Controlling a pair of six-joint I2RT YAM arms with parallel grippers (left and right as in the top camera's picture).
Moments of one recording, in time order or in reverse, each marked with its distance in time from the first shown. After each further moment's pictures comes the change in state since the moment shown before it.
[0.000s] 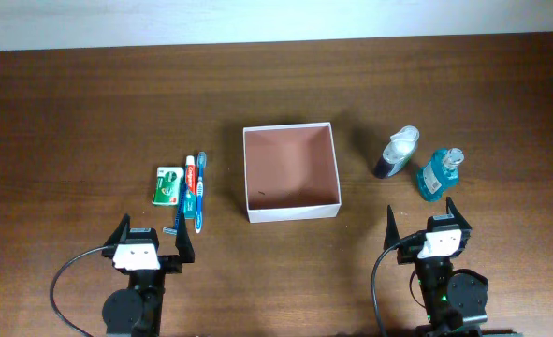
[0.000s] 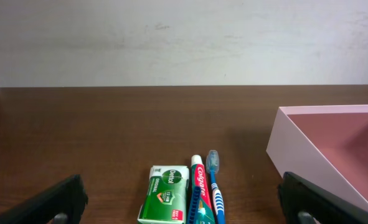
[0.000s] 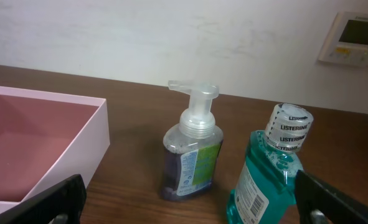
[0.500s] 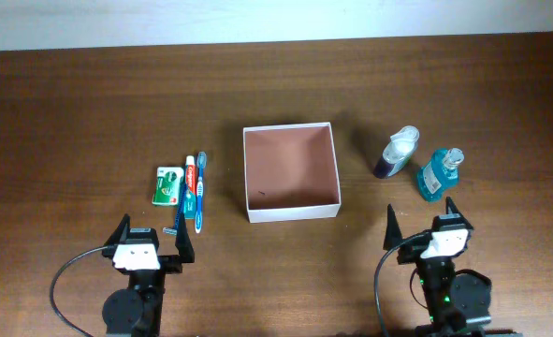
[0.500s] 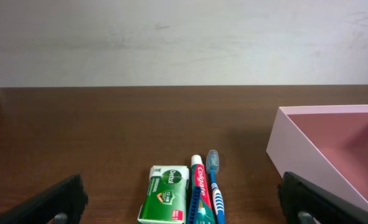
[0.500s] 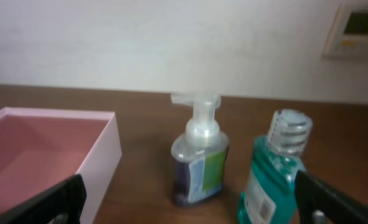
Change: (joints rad) left arm 0.000 0.000 0.000 0.000 0.000 0.000; right arm 0.000 0.017 0.074 -0.050 -0.013 0.090
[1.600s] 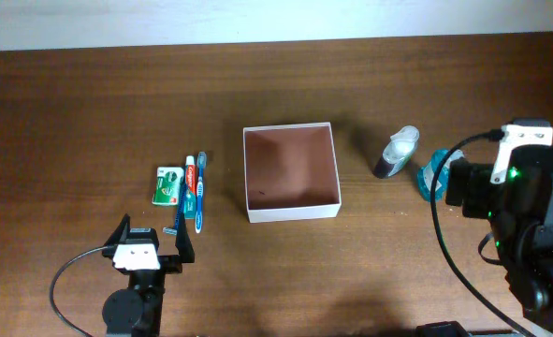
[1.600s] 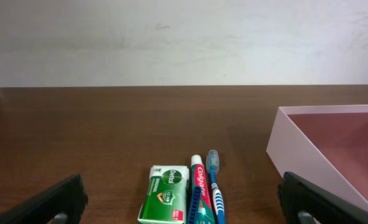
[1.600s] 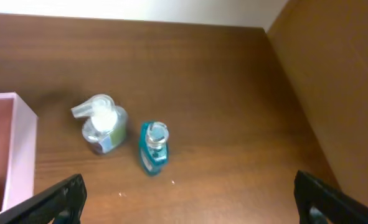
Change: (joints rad) left arm 0.000 0.000 0.000 0.000 0.000 0.000; right arm -0.001 0.921 1.289 -0.993 0.366 0.023
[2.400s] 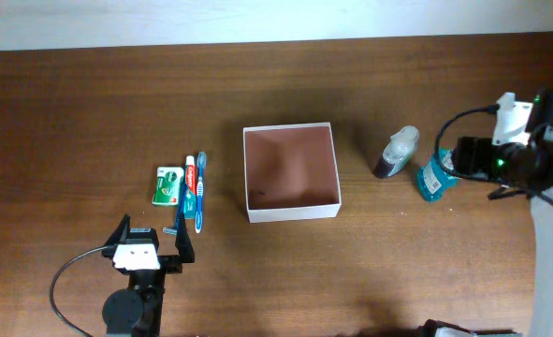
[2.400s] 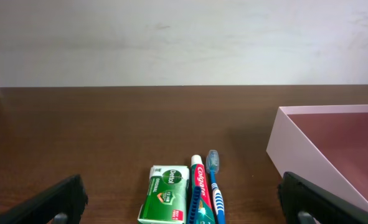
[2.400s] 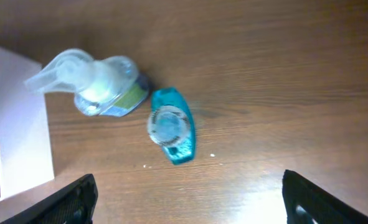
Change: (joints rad) left arm 0.000 0.000 0.000 0.000 0.000 0.000; right arm -0.393 0.410 0.000 0.023 -0.512 -0.163
